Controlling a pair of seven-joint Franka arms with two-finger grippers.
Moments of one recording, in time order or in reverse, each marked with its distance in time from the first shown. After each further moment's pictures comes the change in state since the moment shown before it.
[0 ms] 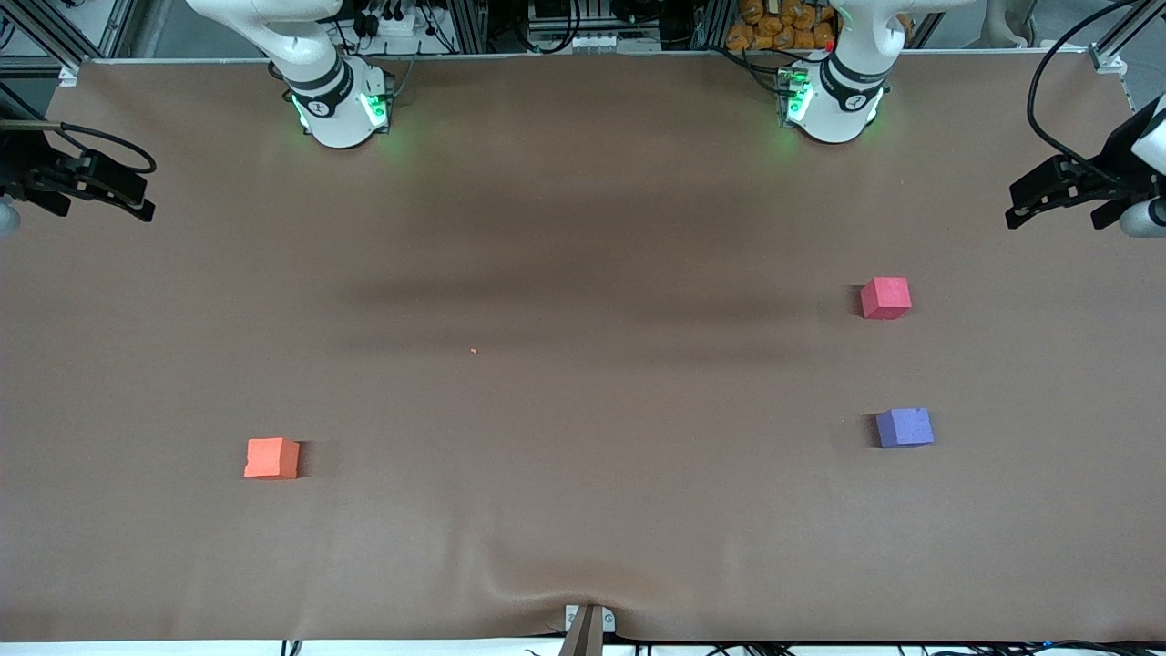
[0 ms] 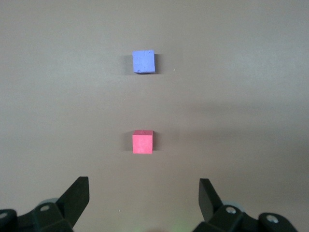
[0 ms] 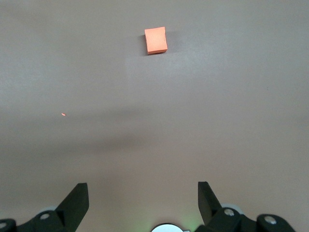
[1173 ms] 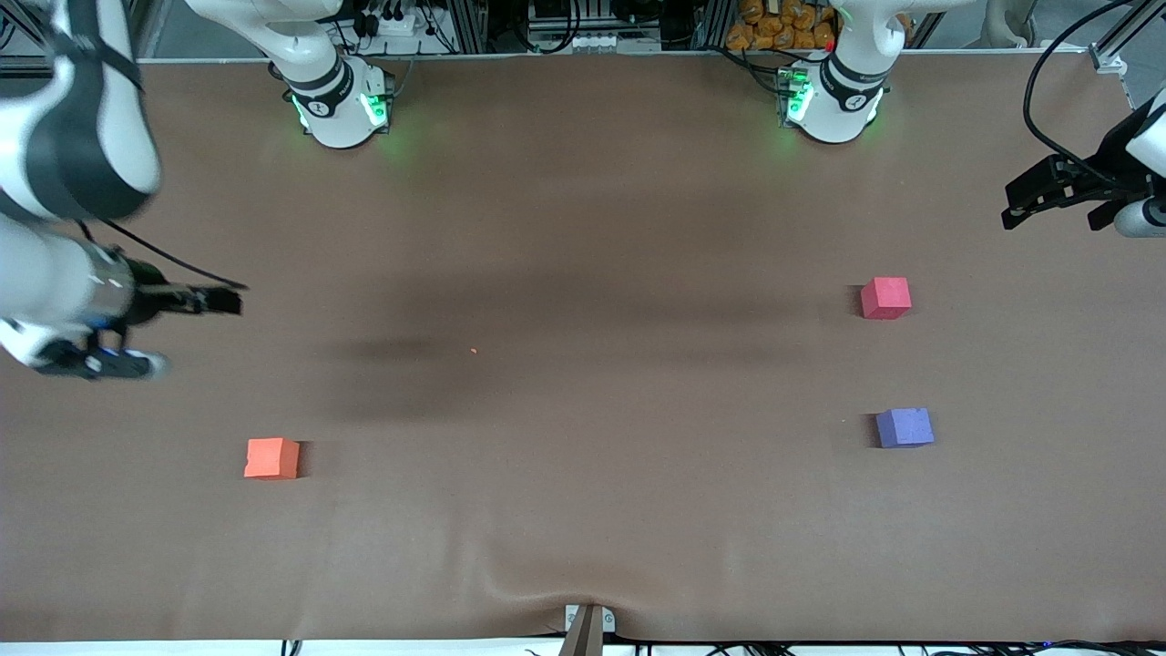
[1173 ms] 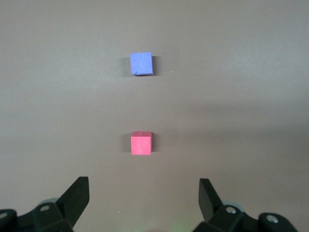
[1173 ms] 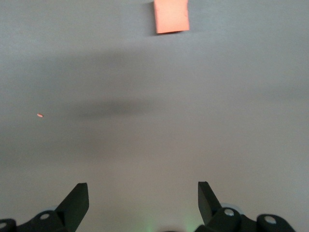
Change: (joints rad) left arm 0.003 0.001 -0.013 0.012 0.000 -0.003 -0.001; right arm 0.037 0.333 -0.004 -0.015 0.010 0.135 0.000
